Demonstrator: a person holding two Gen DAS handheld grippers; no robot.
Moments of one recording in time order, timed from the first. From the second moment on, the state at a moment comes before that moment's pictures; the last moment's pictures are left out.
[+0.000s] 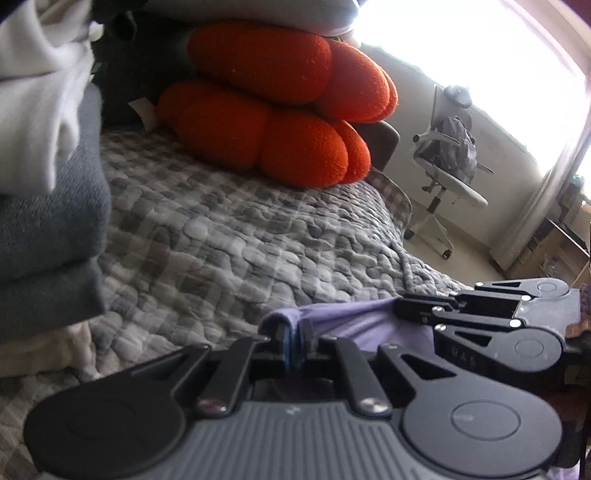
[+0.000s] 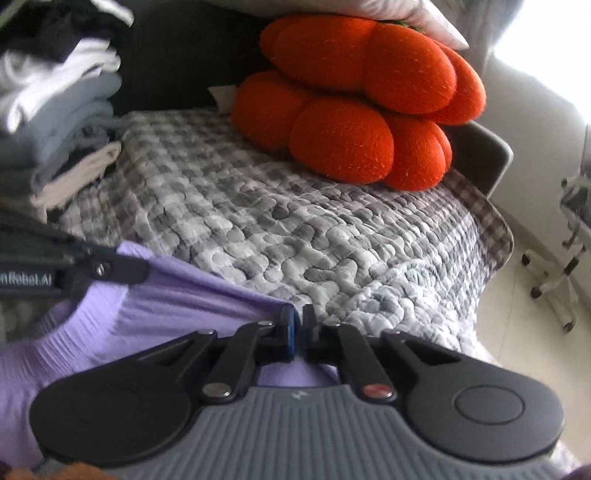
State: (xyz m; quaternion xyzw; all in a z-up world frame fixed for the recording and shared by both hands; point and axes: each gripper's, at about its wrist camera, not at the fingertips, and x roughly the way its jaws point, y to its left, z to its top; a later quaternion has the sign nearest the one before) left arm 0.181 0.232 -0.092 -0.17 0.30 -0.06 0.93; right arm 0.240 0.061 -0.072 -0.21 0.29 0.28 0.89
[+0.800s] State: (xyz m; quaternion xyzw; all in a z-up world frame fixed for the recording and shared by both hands) left arm 0.067 0.254 -0.050 -0.15 0.38 -0.03 0.91; right arm 0.146 0.023 -0.025 -0.04 0.31 0.38 0.87
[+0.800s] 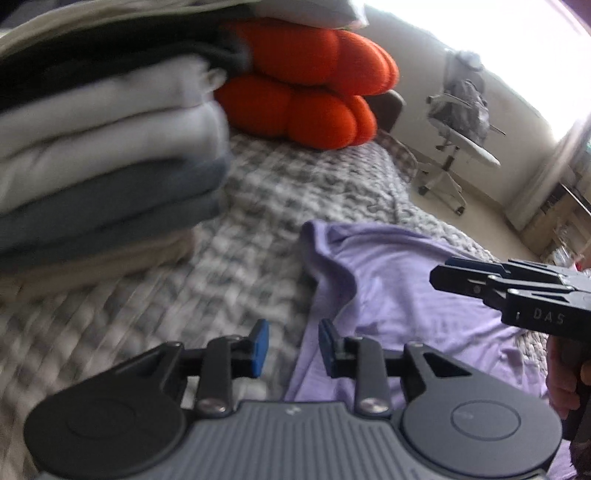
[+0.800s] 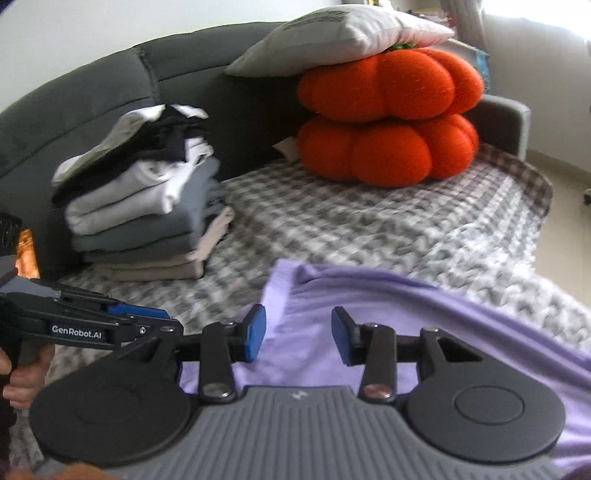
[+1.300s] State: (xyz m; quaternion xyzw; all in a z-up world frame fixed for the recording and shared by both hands) left arm 0.033 0.276 -0.076 -0.27 0.40 -0.06 0.87; right arm 0.140 0.051 -0.049 -0.04 0.32 0.40 0.86
